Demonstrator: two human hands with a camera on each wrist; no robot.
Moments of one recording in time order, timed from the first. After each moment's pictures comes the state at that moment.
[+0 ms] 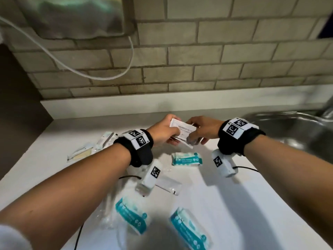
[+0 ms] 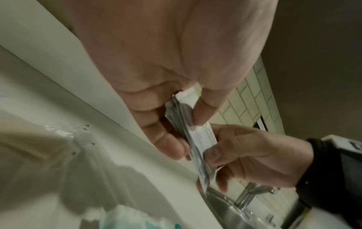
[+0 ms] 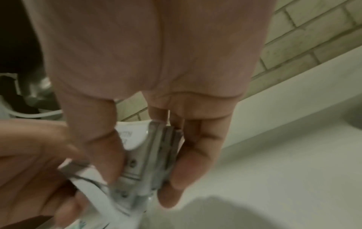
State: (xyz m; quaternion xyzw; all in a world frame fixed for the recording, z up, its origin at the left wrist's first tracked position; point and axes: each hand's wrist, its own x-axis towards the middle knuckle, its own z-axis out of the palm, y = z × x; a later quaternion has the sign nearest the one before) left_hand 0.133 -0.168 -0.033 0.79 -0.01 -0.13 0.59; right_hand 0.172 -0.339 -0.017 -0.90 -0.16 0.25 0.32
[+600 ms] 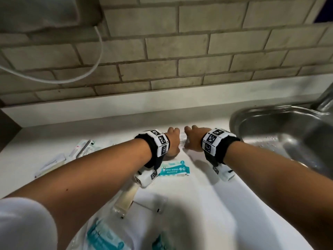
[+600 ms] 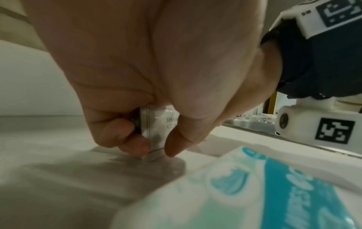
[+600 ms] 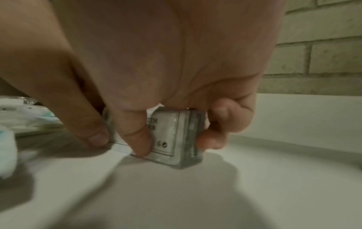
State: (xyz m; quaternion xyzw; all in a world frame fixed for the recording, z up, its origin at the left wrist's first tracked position) left_hand 0.198 -0.236 -0.082 0.98 -0.10 -0.18 0.03; right_hand 0.224 -0.357 -0.089 -0.98 -0.14 0.16 -0.03
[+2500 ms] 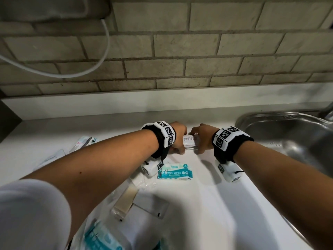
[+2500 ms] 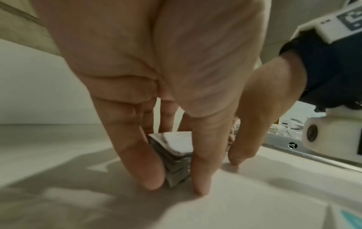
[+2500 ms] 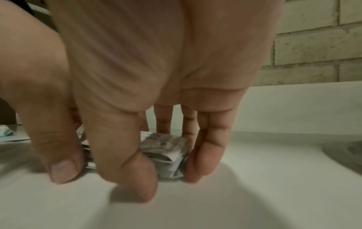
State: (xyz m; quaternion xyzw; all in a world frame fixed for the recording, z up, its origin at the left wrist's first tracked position) left_hand 0.240 -0.234 -0.076 0.97 -0.14 -0.20 0.07; right_hand 0.244 -0.369 -0.078 -0.97 -0.15 0.20 0.00
